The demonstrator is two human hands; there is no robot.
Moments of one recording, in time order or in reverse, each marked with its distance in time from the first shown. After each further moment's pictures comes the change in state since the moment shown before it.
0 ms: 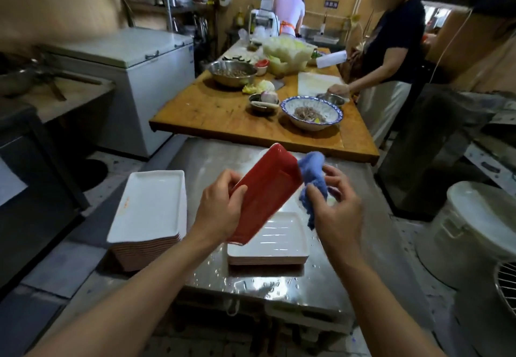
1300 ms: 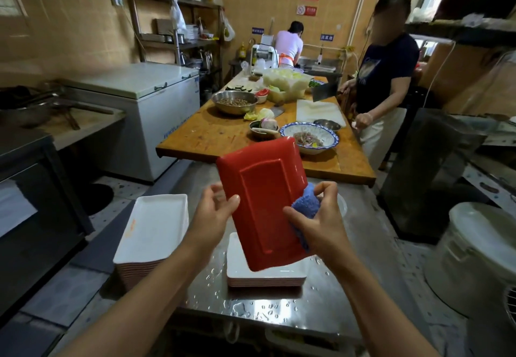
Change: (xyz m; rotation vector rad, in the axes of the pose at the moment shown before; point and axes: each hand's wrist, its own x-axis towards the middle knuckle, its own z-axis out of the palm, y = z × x) left_hand -0.006 0.044 -0.029 -0.599 -0.040 -0.338; right_hand 0.015 -0.018 -0.010 0.152 -0.343 0.045
